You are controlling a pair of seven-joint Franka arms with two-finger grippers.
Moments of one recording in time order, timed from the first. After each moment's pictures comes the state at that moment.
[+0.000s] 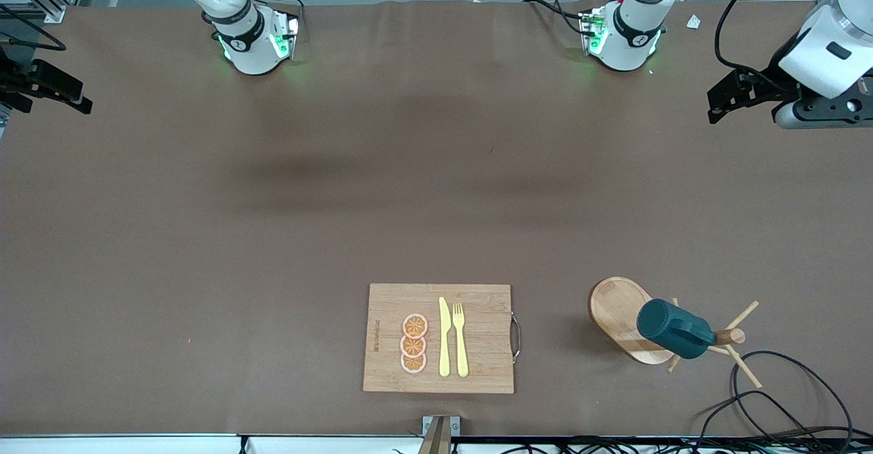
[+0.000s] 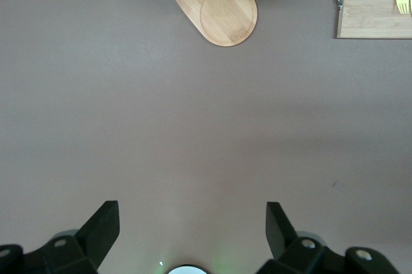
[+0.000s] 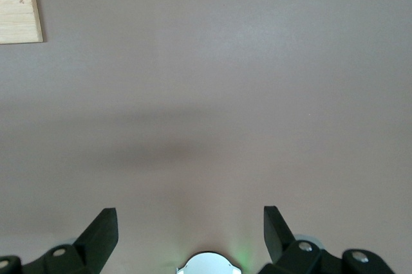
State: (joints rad) left arm -0.01 -0.08 -0.15 -1.61 0.01 1.51 -0.14; right arm -0.01 -0.09 -0.06 -1.57 0.02 1.40 -0.02
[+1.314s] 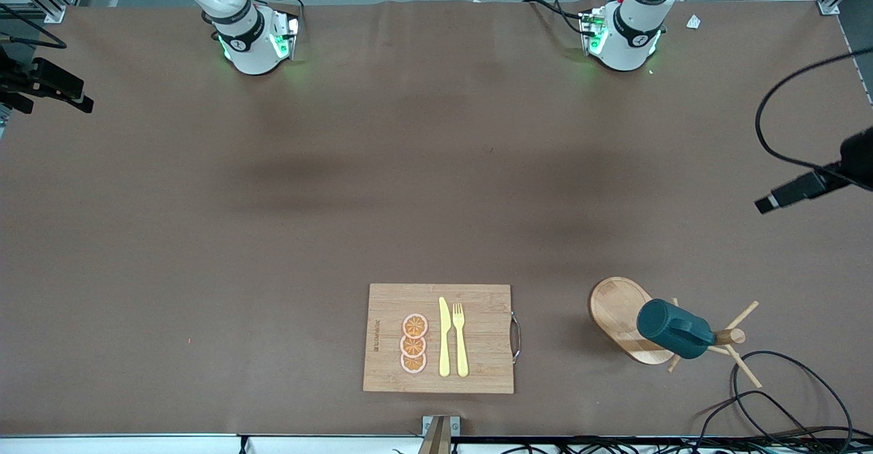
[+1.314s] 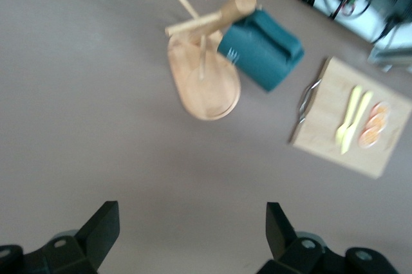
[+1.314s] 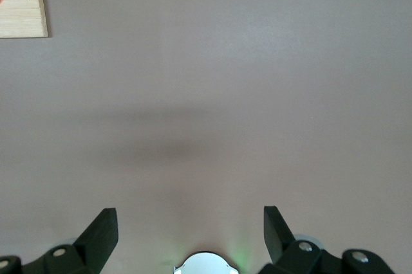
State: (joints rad) left arm 0.22 0.21 -0.13 -1.48 -0.30 1.75 -0.29; right arm -0.01 -0.09 -0.06 -1.57 0.03 1.40 -0.05
